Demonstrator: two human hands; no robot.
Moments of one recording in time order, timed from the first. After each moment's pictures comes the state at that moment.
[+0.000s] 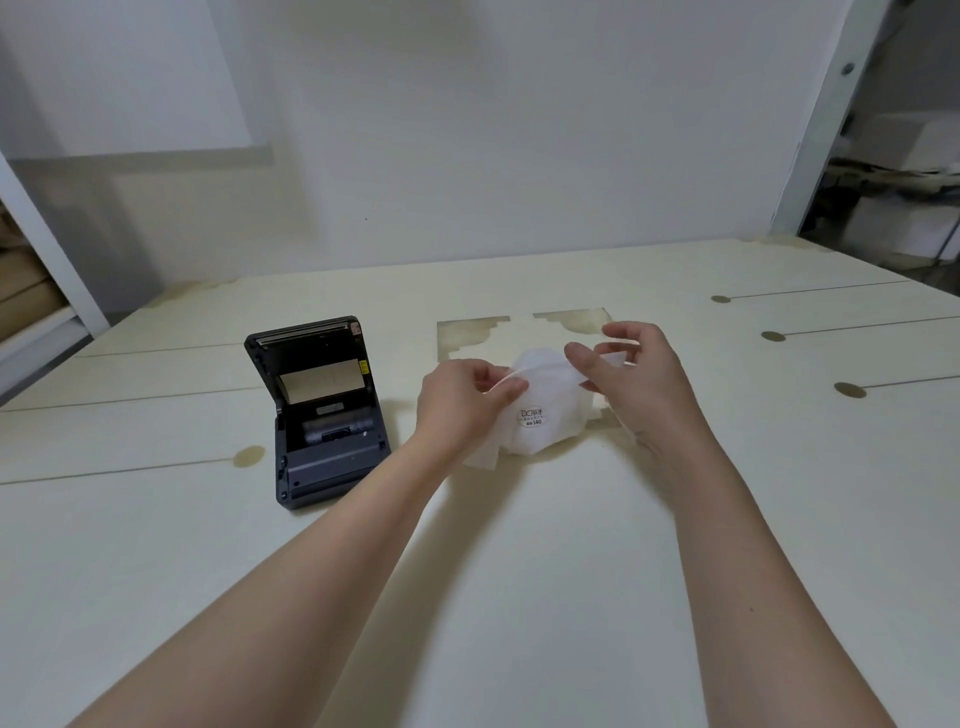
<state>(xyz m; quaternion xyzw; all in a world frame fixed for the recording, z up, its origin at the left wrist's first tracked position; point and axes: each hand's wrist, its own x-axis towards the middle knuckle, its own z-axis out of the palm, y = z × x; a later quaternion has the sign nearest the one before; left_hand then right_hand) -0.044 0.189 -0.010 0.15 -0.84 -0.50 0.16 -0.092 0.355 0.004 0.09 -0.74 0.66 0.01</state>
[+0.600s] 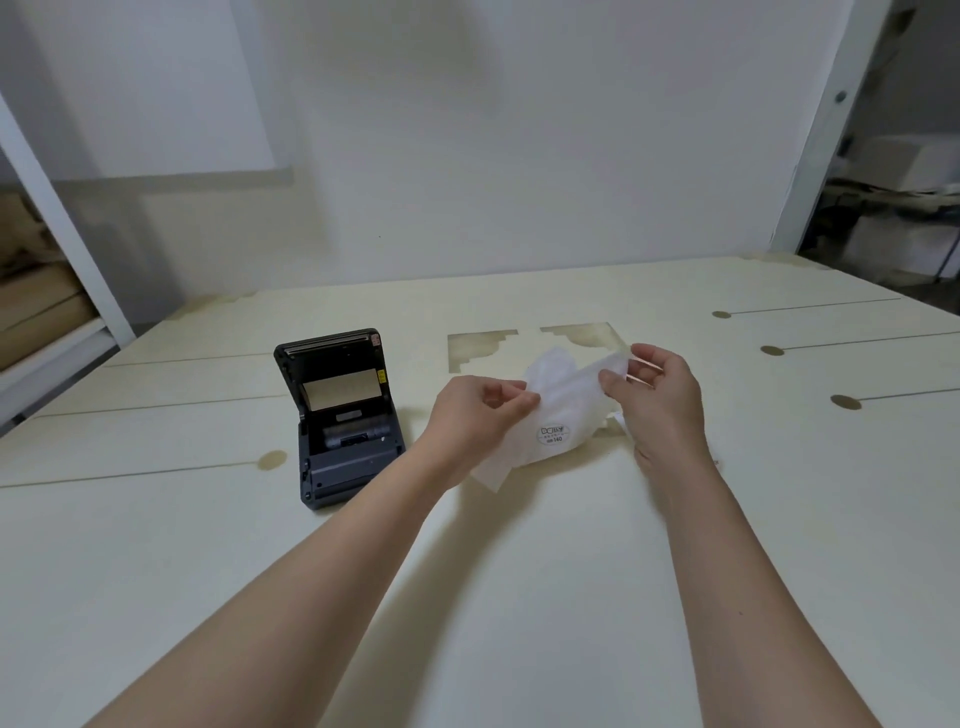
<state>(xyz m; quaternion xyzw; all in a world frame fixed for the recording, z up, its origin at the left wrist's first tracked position) -0.020 0.191 0.000 0.11 -0.80 -0.58 0.10 -0.088 0.355 -0.005 0.01 -0.68 0.73 0.05</state>
